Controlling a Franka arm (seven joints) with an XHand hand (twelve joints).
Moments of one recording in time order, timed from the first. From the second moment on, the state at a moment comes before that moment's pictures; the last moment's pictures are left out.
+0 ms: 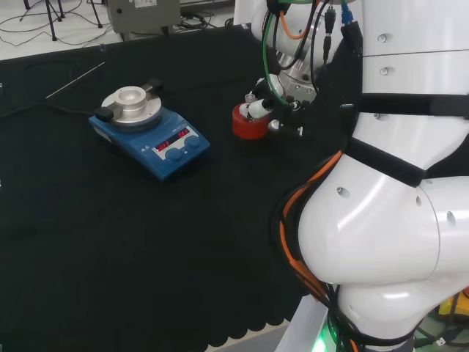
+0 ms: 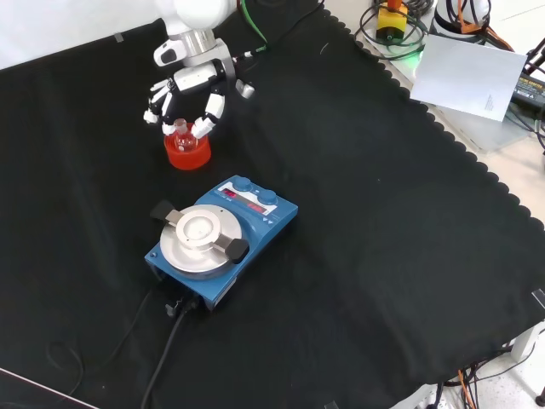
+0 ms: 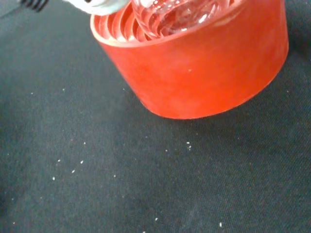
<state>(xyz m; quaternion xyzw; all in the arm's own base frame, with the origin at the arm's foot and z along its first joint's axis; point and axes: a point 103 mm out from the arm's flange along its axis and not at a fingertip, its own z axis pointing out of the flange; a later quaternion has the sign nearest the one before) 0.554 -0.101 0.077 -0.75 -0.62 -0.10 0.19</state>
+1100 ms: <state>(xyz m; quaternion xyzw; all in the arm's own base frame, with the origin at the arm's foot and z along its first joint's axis) 0.552 -0.098 0.105 -0.77 -0.62 -0.13 0.12</state>
